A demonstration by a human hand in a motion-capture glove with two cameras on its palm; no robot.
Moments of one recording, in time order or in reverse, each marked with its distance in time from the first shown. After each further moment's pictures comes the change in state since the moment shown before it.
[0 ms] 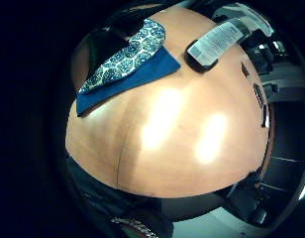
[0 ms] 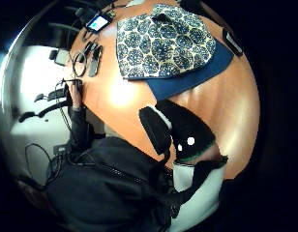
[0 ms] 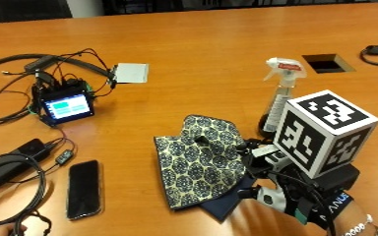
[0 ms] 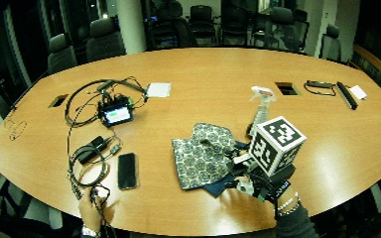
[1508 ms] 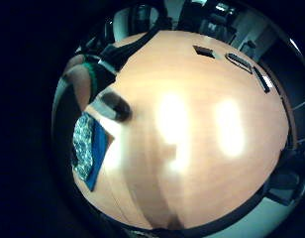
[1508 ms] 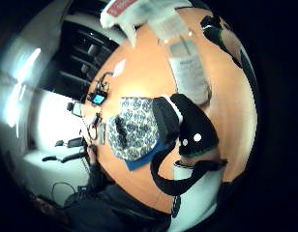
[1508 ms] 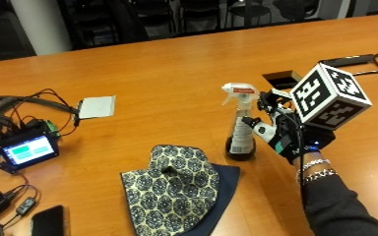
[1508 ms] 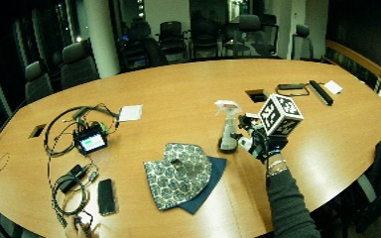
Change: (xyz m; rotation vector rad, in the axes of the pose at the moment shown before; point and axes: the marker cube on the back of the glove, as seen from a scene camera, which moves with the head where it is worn) arm 0.094 -0.117 0.011 0.299 -0.301 0.308
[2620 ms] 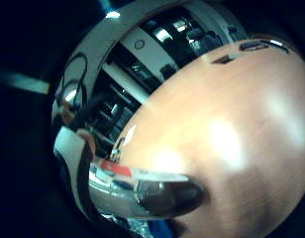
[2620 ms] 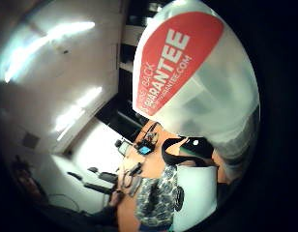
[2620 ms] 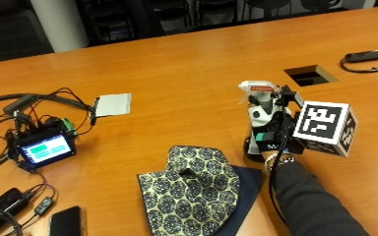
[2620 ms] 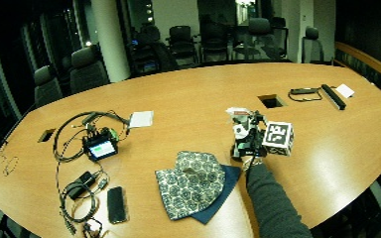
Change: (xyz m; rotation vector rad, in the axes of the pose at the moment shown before) arm 0.000 -0.037 0.027 0.630 -0.503 0.124
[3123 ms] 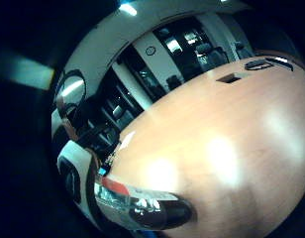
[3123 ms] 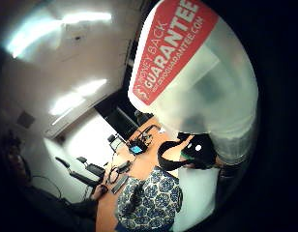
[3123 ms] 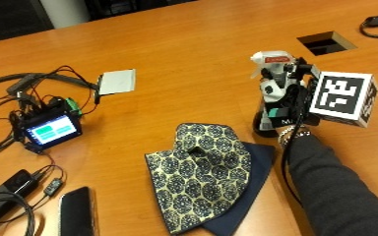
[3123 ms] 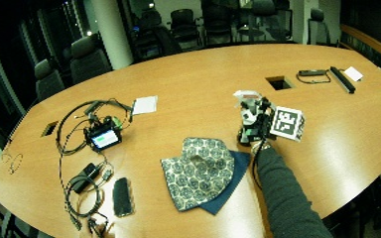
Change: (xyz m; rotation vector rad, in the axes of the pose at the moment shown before) arm -0.030 -0.054 -0.029 0.070 -0.021 -0.233
